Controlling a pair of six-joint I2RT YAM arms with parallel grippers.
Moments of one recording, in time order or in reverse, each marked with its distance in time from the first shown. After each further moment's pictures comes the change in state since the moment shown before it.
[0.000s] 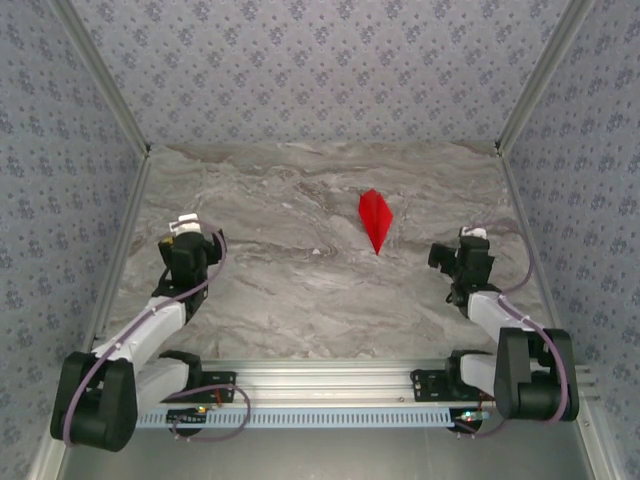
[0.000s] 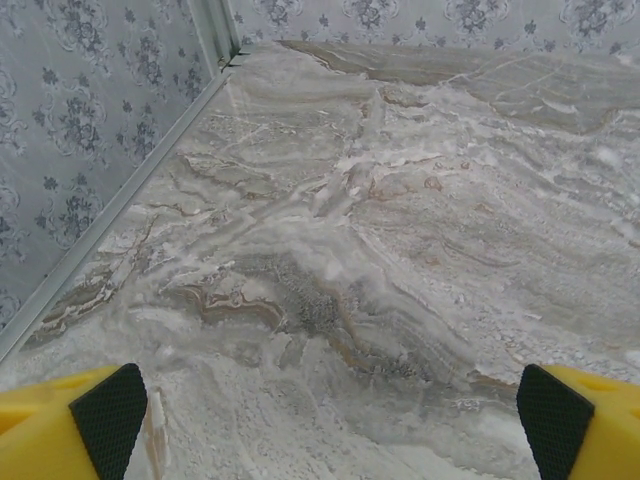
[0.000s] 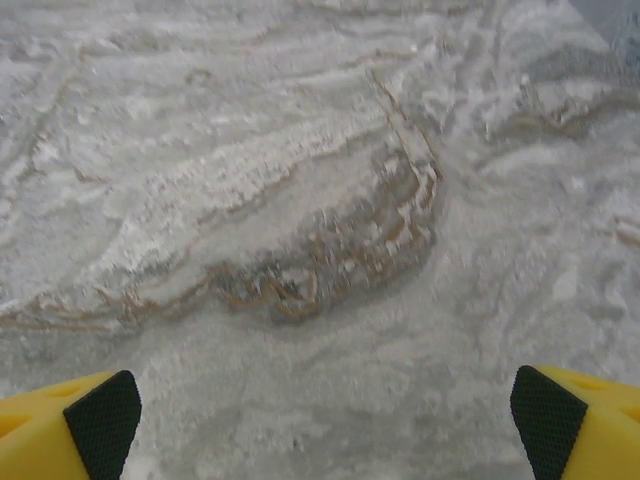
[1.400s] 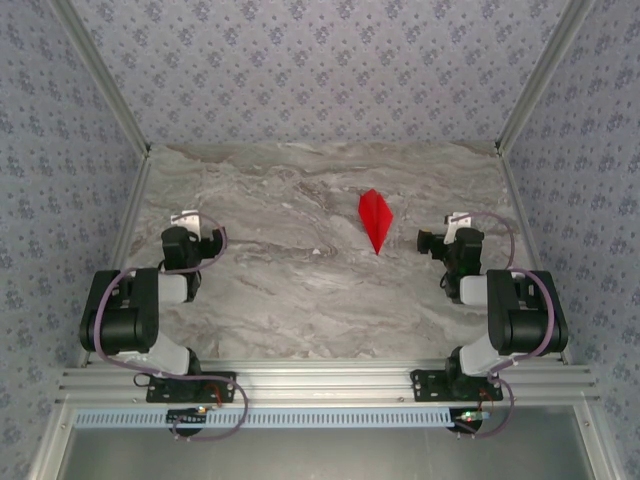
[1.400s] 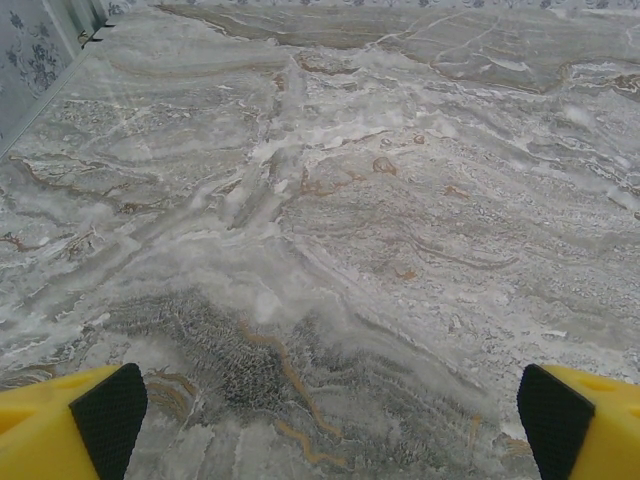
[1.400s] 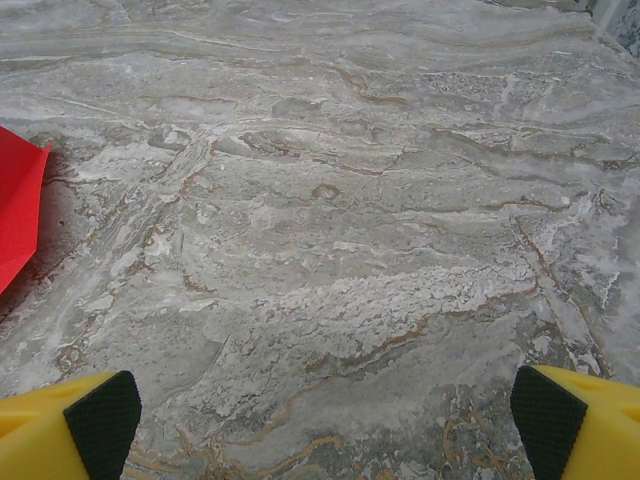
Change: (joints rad) left arm 0.238 0.484 0.019 0.501 0.444 0.124; right arm -0.001 0.343 0.041 0.462 -0.165 -0.131
